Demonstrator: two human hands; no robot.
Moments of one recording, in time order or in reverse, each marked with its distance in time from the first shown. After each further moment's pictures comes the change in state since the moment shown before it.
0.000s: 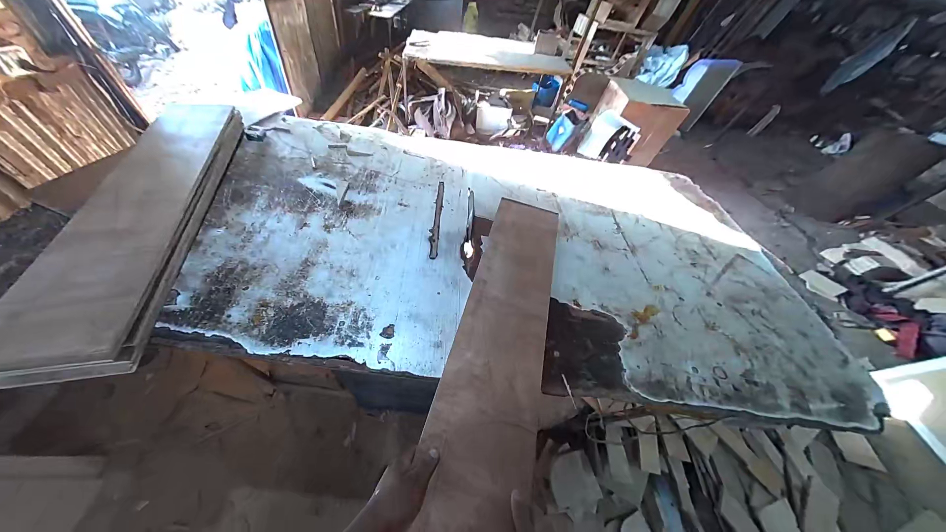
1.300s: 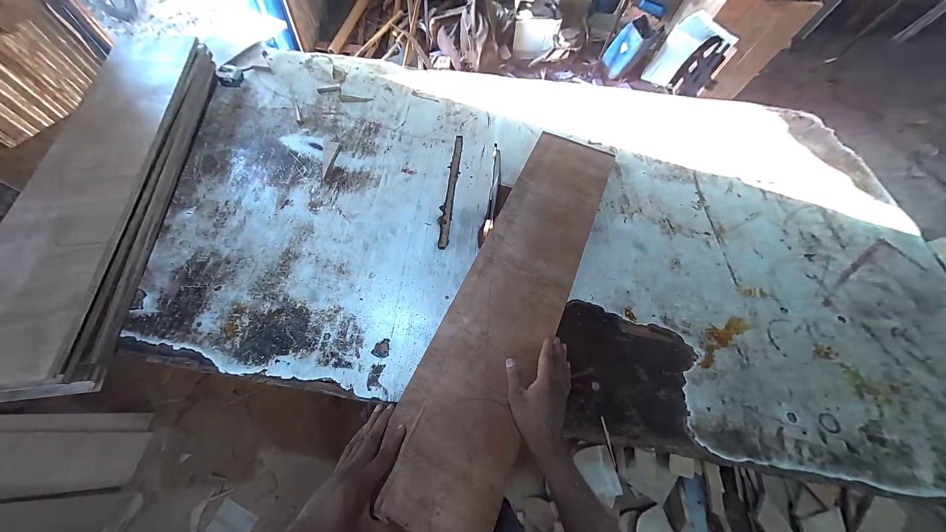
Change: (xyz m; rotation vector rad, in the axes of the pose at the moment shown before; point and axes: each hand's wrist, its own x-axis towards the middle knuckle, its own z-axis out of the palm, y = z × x) left_hand 0.034 0.036 -0.087 0.899 0.048 0.663; right_hand 0.234 -0.132 0.085 -0.729 0.300 -0.823
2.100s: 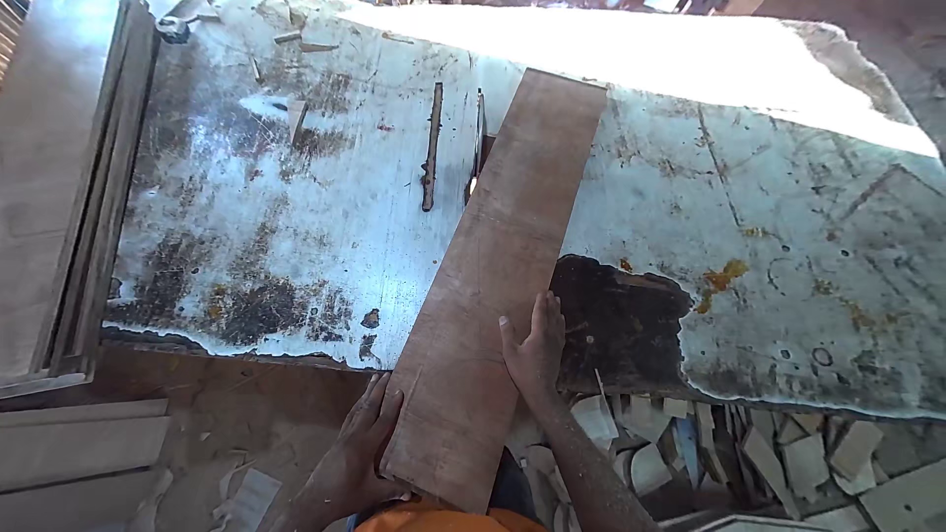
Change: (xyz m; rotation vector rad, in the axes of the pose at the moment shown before) left_hand 0.002 0.003 0.007 0.001 0.015 -0.021; right_hand 0.004 0.006 0.000 -0.007 -0.070 0.018
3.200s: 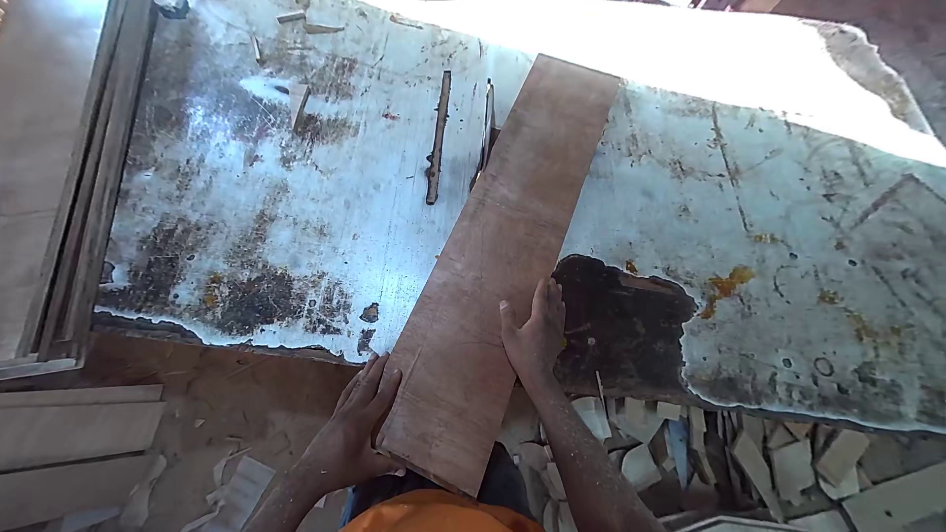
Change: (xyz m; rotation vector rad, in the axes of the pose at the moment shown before) left_hand 0.022 -0.002 -0.013 0.088 -0.037 -0.055; right_hand 0.027 -0.006 0.007 -0.069 -0.024 0.021
